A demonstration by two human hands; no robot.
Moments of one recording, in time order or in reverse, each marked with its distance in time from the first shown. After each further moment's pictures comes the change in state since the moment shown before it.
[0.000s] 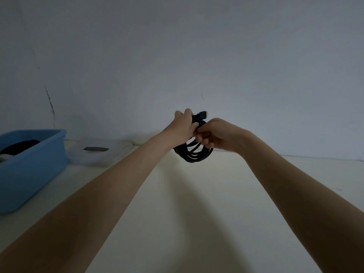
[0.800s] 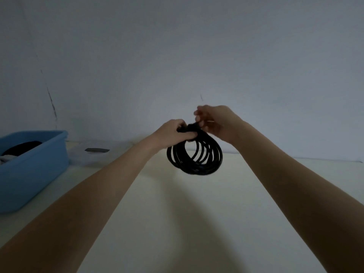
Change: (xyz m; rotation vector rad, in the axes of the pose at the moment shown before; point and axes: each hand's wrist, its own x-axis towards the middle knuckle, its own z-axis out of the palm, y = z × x) left_hand -0.014 -0.022 -0.010 -0.290 -0.093 -0.004; right_hand -0.002 -0.024 0.006 0.192 0.251 -0.107
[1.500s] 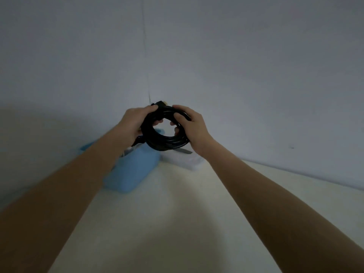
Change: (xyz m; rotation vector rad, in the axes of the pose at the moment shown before) left_hand -0.118 -0.106 -0.218 -0.614 0.686 -0.423; right_hand 0.051 0.038 0.268 0.081 -0.375 -0.343
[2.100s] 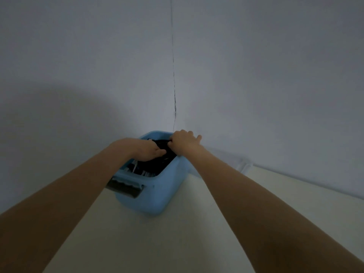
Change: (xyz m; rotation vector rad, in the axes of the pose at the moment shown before) left_hand 0.077 -0.037 -0.072 1.494 -0.393 -0.309; right_hand 0.118 0.097 0.105 -1.321 -0.335 0.152
